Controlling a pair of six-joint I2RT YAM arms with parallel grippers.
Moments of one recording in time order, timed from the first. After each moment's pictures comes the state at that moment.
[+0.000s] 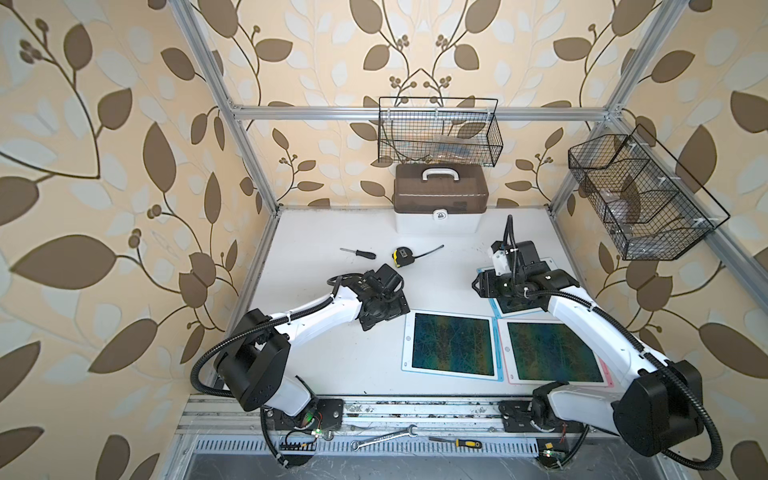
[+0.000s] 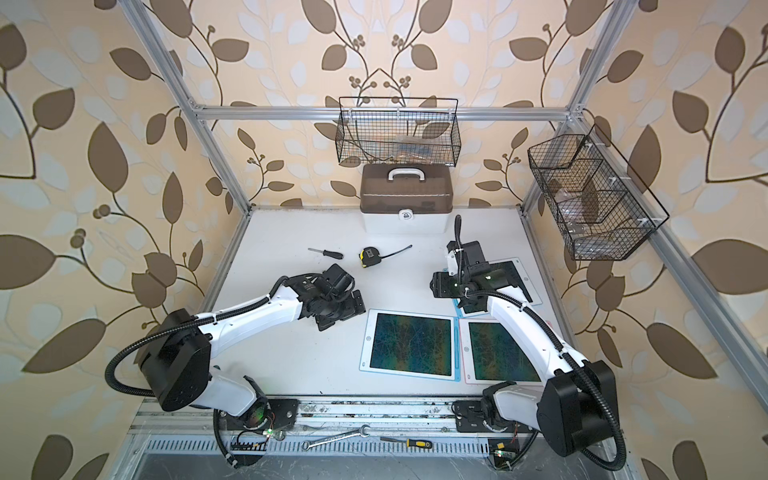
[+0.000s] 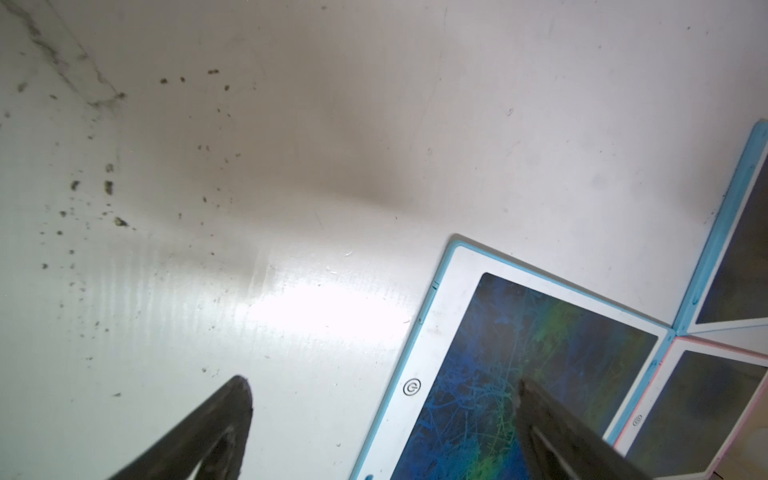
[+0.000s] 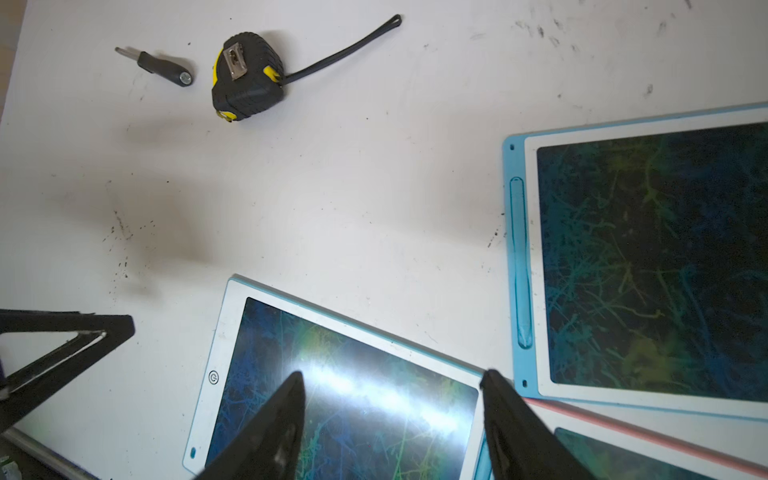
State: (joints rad) left arm -0.69 1.47 0.97 -0.66 0.02 -1.05; right arm 0.27 1.23 0.95 -0.67 -0.11 0.29
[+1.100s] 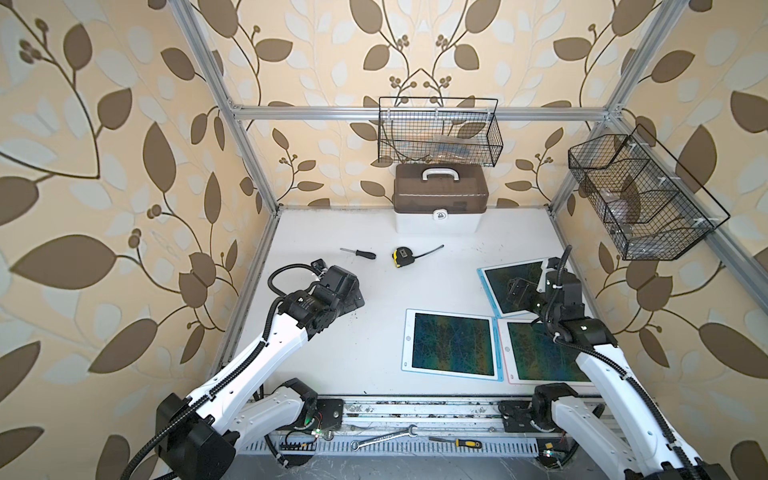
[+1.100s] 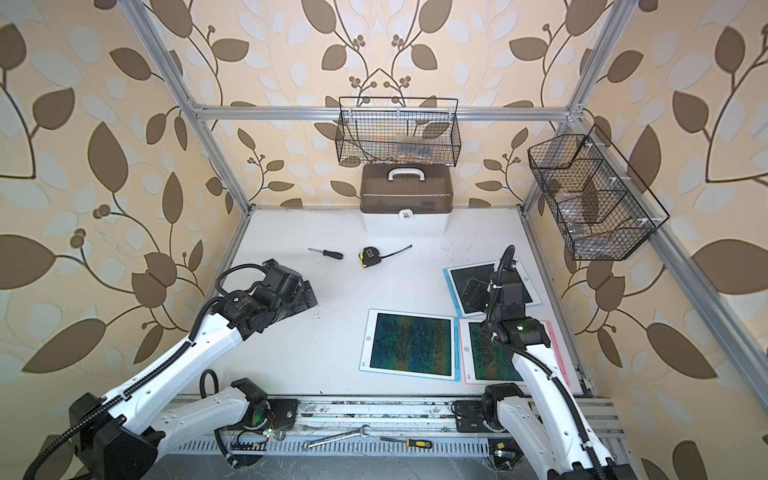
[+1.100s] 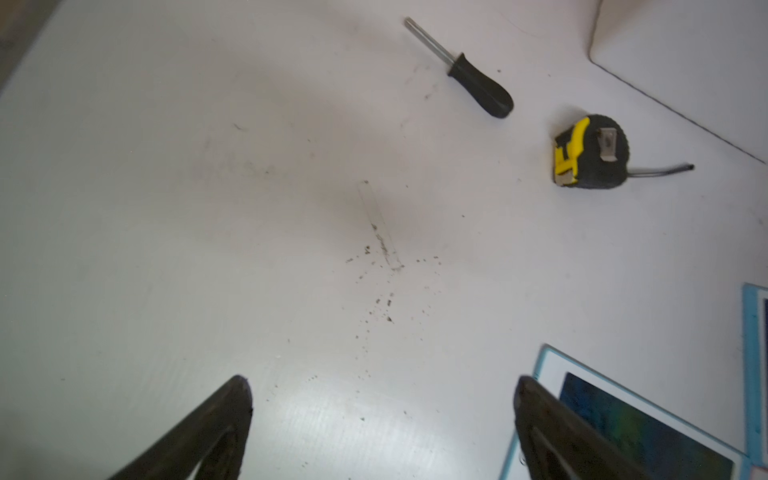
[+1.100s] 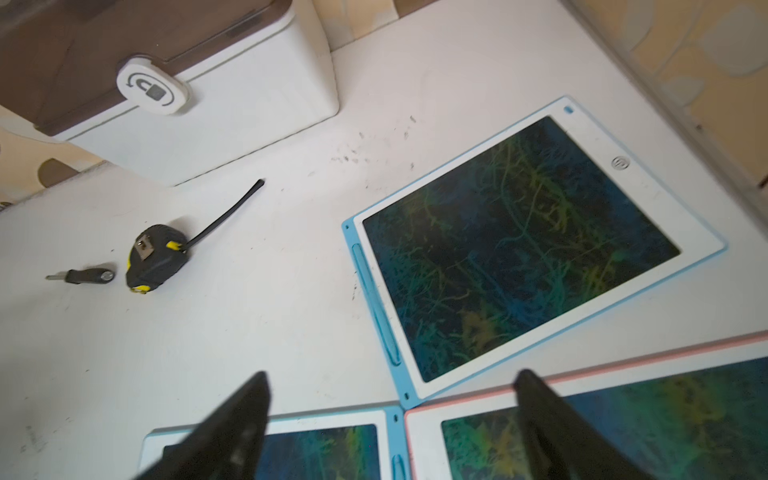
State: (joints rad) left arm -0.50 1.01 0.86 -0.87 -0.37 -0.87; right arm 0.05 0.80 0.63 -0.47 0.13 0.44
